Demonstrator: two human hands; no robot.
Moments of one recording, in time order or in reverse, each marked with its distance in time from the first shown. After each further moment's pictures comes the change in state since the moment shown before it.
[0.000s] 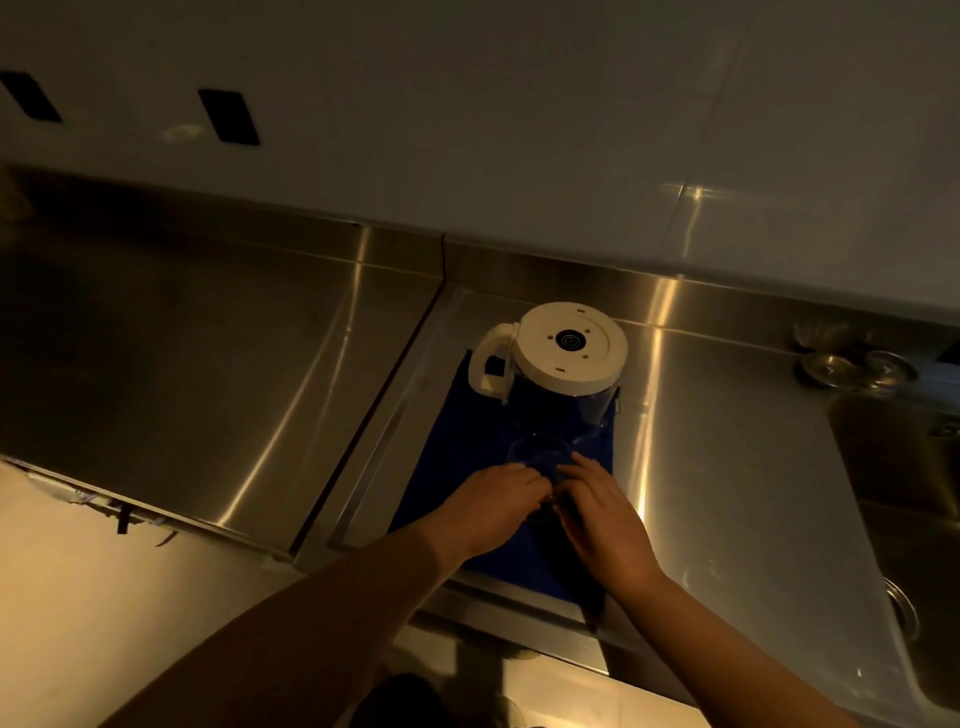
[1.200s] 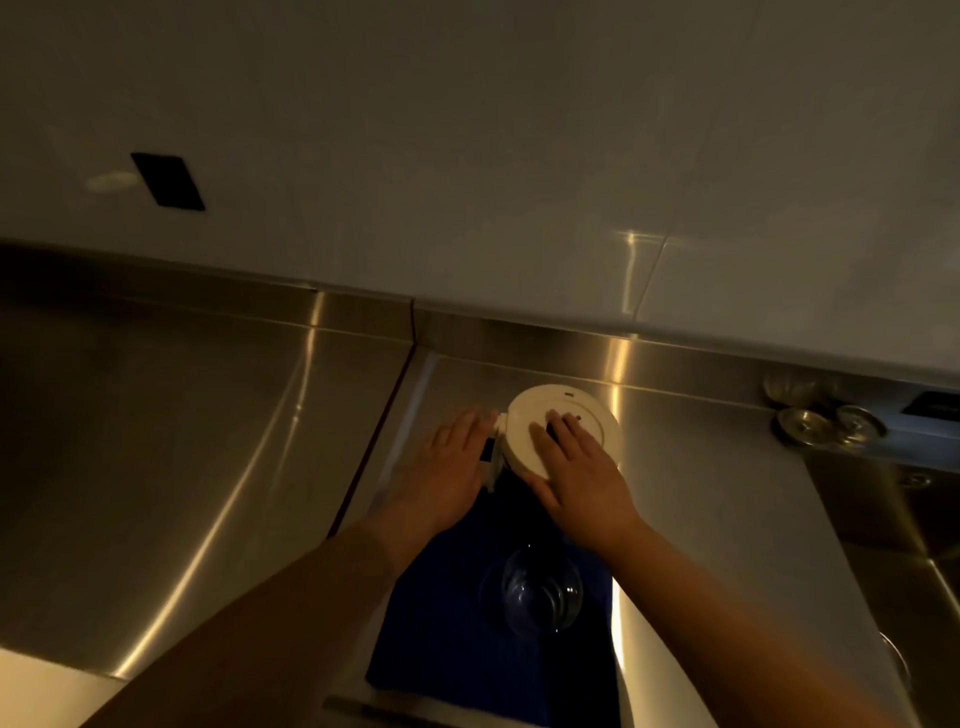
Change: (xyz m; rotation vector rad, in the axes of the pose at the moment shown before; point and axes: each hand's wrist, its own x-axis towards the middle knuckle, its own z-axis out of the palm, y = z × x) left_hand 0.085 -0.113 -0.057 0.099 0.127 -0.245; right_hand 0.150 0.023 -0.023 -0.313 -0.268 0.191
